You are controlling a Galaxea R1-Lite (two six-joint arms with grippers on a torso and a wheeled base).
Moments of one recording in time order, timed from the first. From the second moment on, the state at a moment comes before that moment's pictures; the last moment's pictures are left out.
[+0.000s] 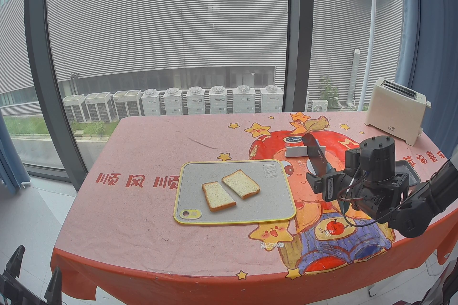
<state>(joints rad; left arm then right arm) 0.00 0.02 -0.02 0.00 -0.03 0.02 0.52 1.86 -0.60 -0.77 -0.37 0.15</state>
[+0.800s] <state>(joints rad) 0.00 0.02 -0.02 0.00 -0.03 0.02 0.60 1.78 -0.57 -0.77 -0.37 0.13</state>
